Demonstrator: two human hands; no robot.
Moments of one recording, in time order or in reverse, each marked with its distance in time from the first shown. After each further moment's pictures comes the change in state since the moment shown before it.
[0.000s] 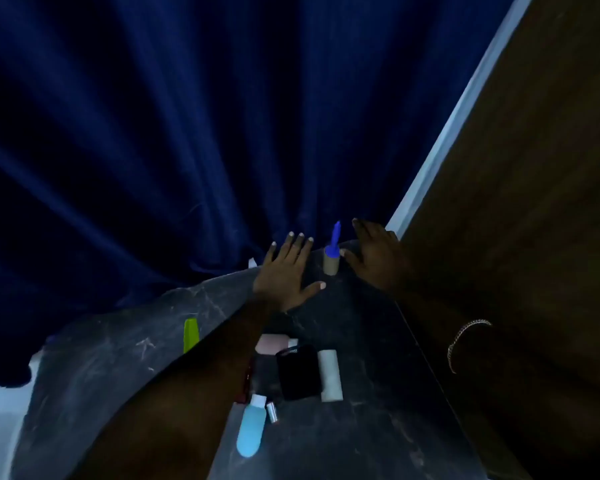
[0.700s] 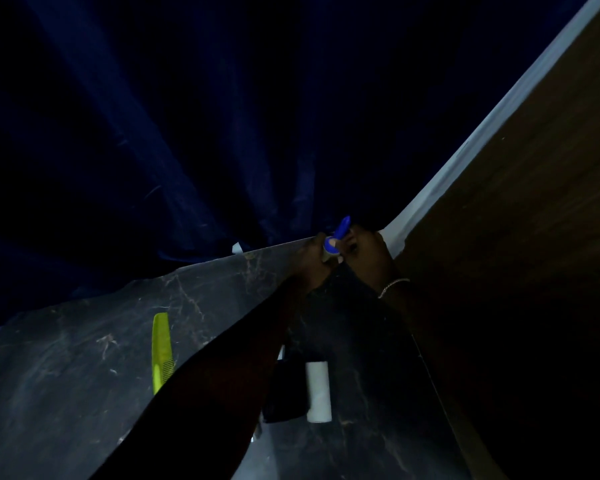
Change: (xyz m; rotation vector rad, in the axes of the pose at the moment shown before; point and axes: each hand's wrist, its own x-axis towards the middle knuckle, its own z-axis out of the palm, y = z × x) left_hand 0.101 0.037 0.075 -0.912 -0.066 -0.307; right_hand 0.047 0.015 0.090 0.596 -0.127 0.289
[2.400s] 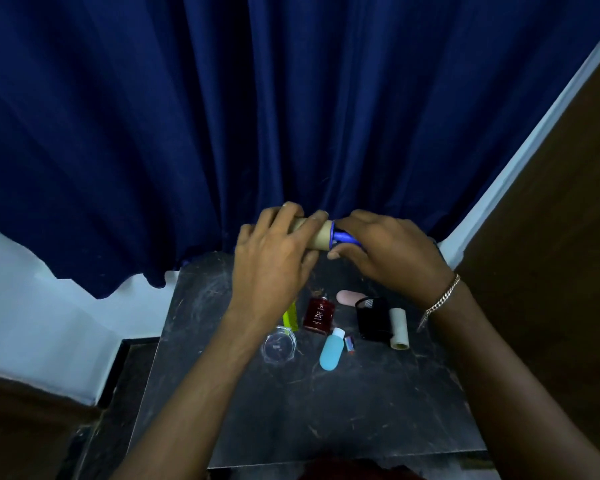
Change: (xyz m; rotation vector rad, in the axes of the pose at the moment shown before) left_hand -0.478 0.090 -0.233 0.919 0.861 0.316; right_hand -0.331 -0.344 -0.066 -0.524 0.036 -0.740
